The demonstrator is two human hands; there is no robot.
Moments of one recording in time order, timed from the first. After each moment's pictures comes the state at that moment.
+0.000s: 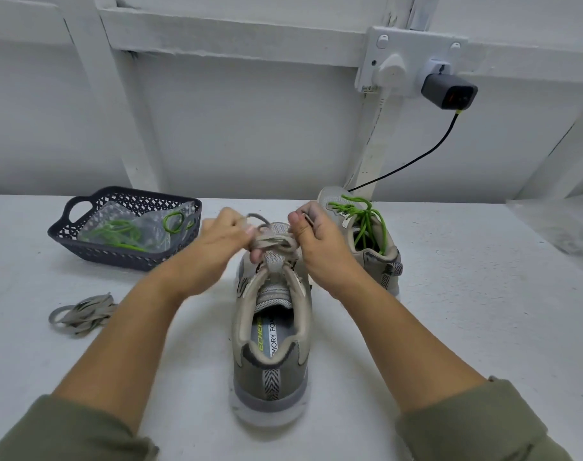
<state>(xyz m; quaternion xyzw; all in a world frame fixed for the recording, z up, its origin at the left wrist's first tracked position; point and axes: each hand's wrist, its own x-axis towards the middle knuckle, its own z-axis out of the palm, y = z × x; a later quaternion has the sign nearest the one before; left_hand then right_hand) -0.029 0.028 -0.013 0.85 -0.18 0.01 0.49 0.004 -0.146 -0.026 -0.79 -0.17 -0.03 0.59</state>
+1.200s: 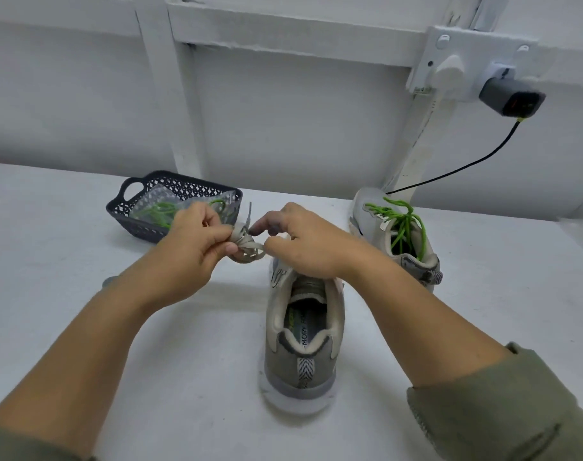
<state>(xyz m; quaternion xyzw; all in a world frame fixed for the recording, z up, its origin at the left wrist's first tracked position) -0.070 0.093 -0.015 0.94 -0.13 0.16 0.25 -0.007 -0.106 0.024 -0.89 -0.35 0.11 0.27</state>
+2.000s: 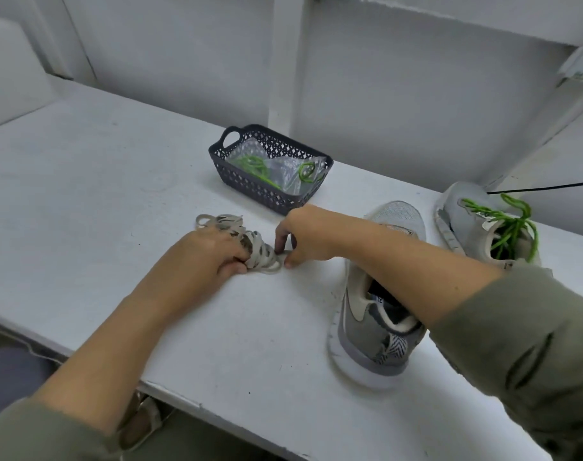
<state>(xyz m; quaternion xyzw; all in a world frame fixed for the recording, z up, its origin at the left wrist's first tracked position) -0.158 0.155 -0.078 0.97 -0.02 0.15 0.19 -0.014 -0.002 -0.017 -0.83 -0.52 0.19 -0.01</state>
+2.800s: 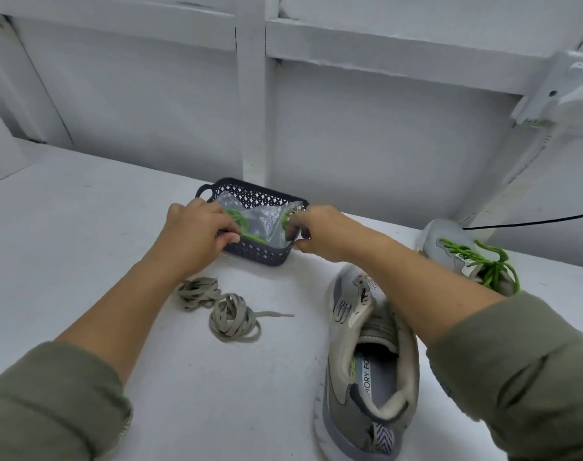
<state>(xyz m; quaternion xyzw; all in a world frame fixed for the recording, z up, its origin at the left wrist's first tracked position) -0.044 0.189 -0.032 0.97 0.04 0.22 0.09 0.062 -0.020 0.011 -0.88 -0.44 0.08 0.14</state>
